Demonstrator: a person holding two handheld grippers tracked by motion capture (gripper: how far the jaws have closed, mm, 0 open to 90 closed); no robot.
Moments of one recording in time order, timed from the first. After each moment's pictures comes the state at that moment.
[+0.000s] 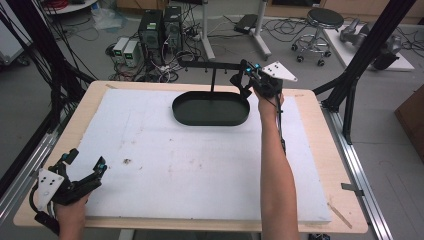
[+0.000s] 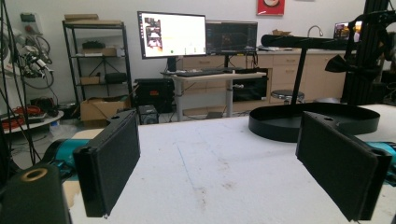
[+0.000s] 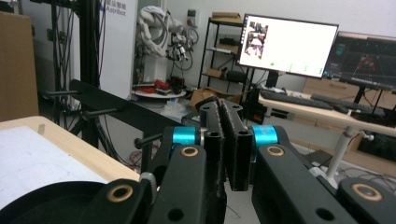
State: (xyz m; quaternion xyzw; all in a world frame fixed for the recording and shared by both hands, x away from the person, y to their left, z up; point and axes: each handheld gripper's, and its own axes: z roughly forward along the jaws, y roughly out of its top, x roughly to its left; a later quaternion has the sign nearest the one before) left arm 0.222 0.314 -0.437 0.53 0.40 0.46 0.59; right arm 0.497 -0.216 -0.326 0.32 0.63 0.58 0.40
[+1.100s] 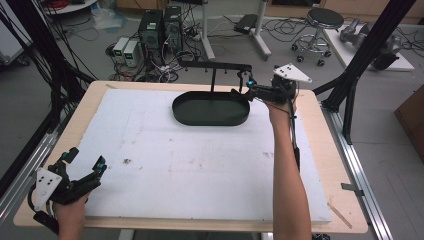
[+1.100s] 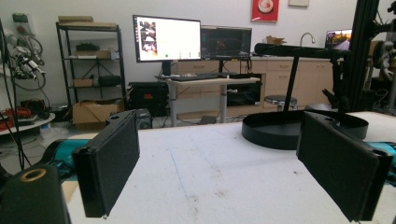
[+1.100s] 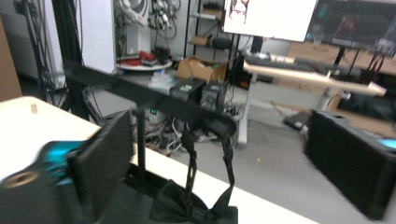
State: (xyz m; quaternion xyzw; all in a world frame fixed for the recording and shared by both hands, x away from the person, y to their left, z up) left arm 0.220 0.312 -0.430 0.53 0.40 0.45 0.60; right arm 0.444 -0.235 -0.293 0.37 0.64 0.53 0.41
